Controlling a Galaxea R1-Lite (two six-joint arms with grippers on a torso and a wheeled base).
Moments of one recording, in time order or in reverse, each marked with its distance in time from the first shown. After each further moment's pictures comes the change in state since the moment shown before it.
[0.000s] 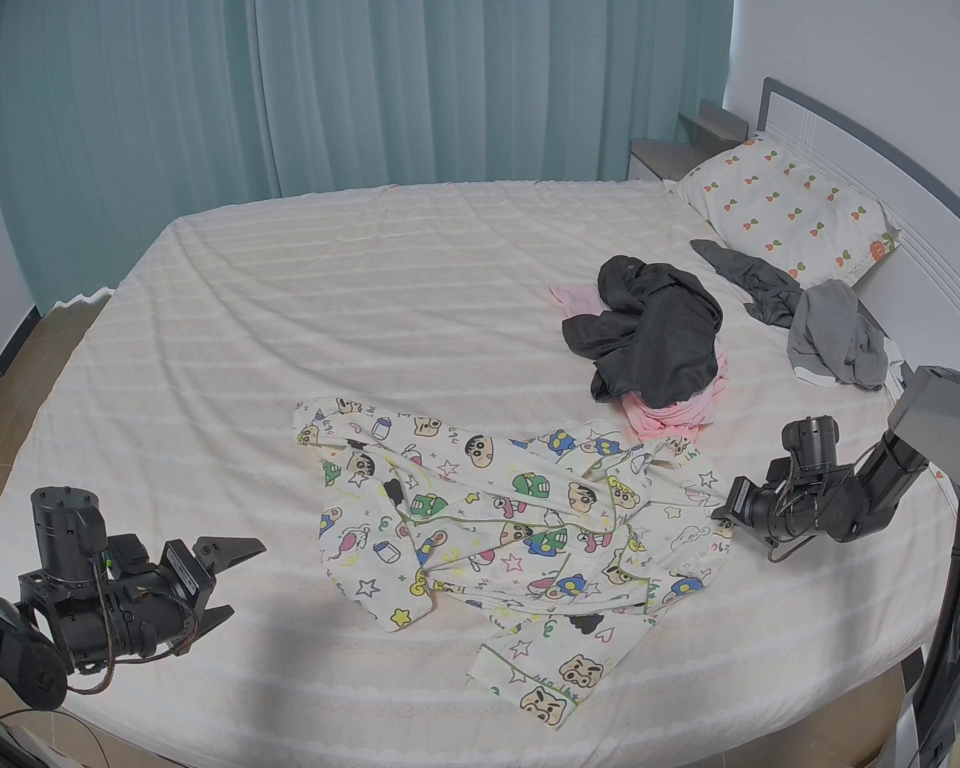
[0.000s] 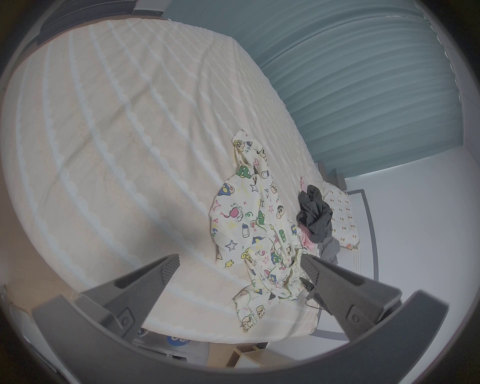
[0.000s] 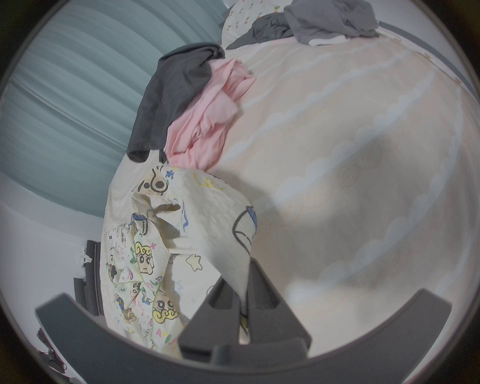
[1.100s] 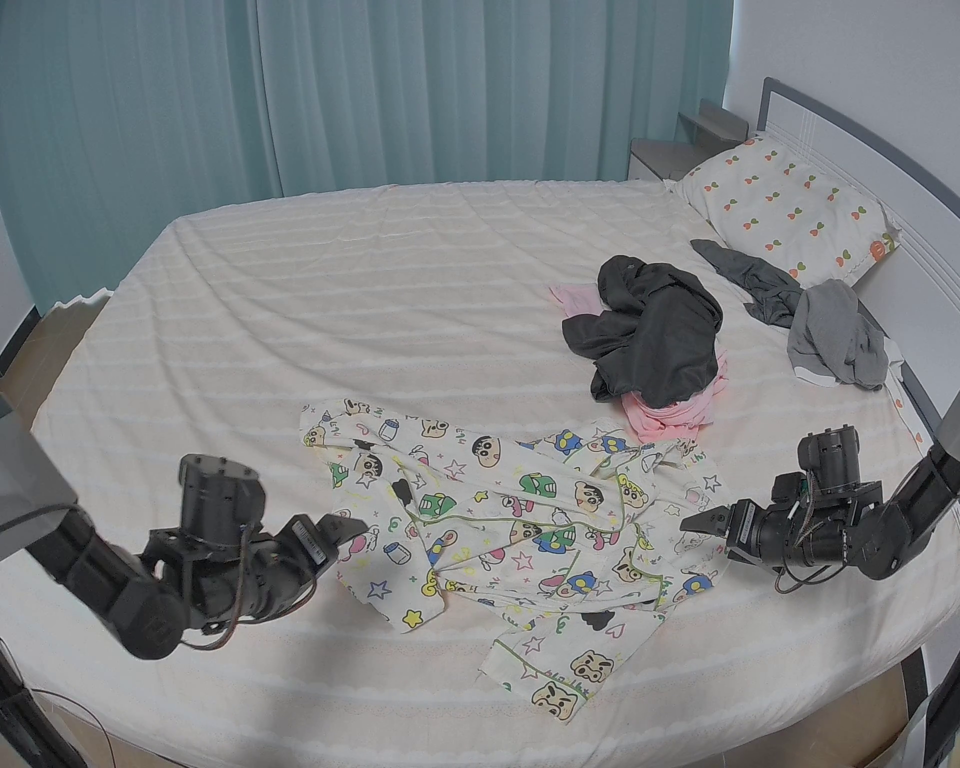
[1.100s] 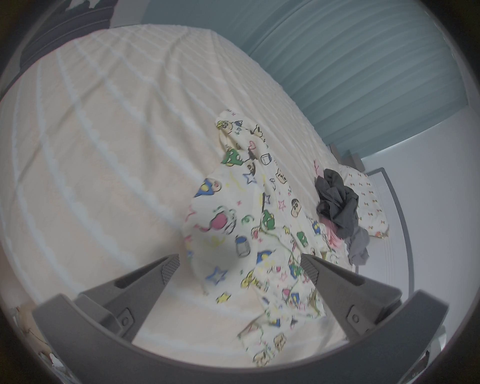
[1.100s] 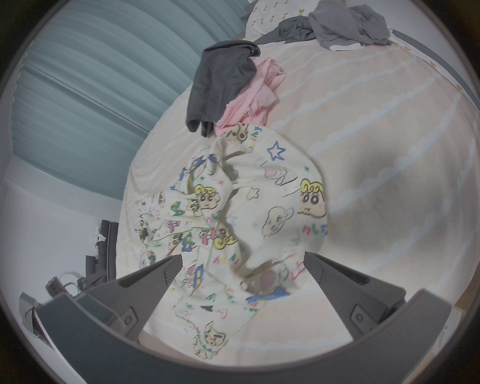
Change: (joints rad) left arm -0.254 0.389 -0.309 0.001 0.252 0.014; right arm 0.130 -0.258 0.271 -0.031 0.025 0.018
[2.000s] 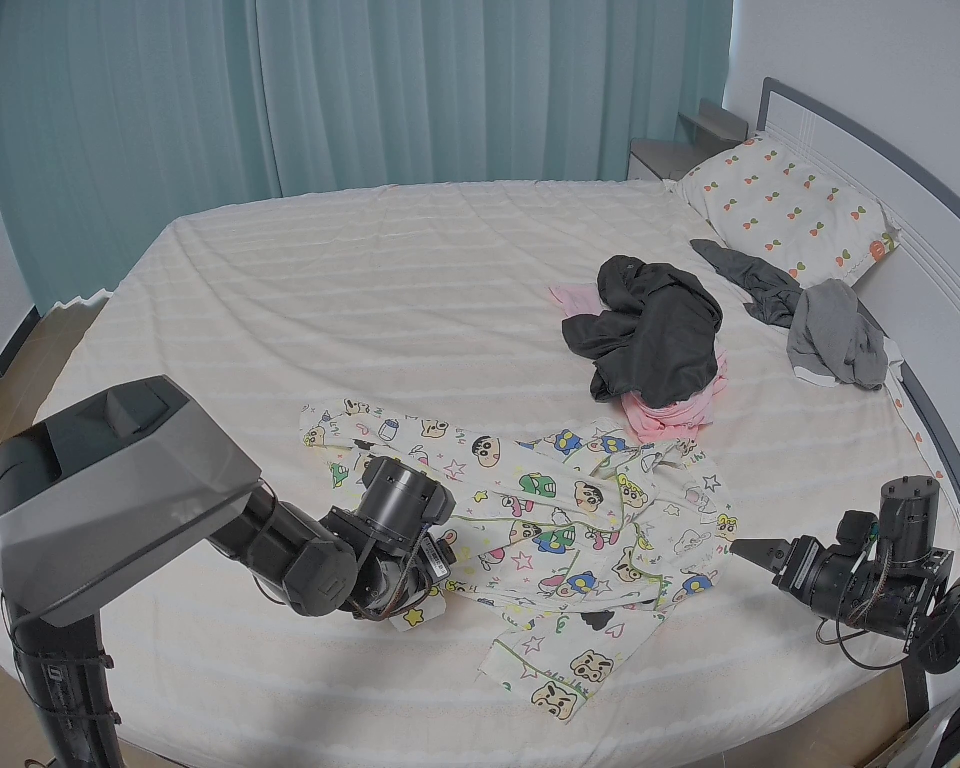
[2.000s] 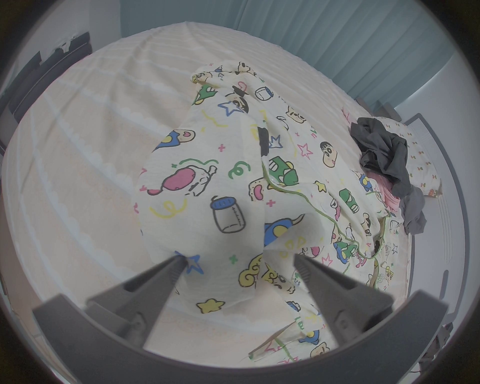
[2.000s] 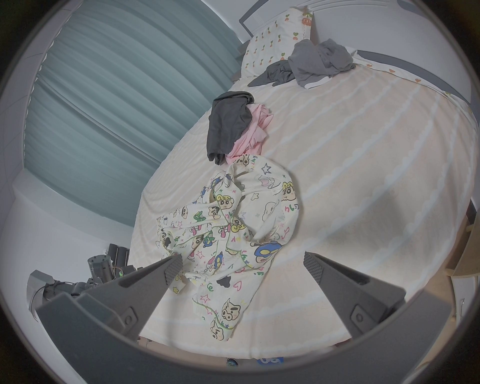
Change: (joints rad) left arm -0.213 0.329 -0.529 0.510 0.254 0.009; right arm 0.093 -0.347 0.435 -0.285 -0.183 0.153
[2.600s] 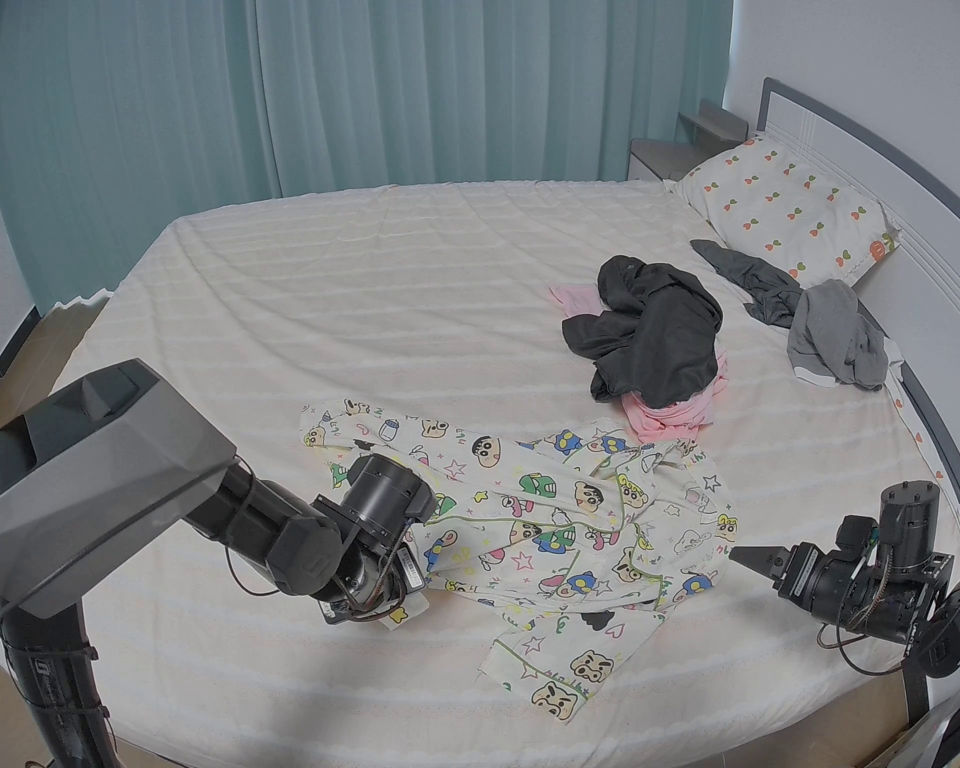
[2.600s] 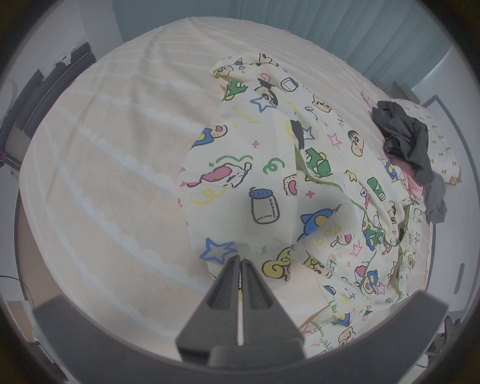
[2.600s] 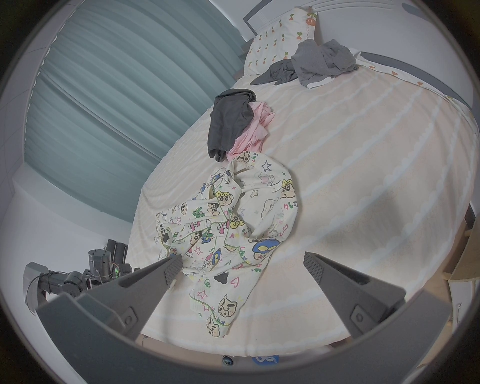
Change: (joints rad) left arm 0.033 -0.032 -0.033 0.223 0.001 0.043; right arm 0.008 -0.002 0.017 -0.005 -0.002 -0.023
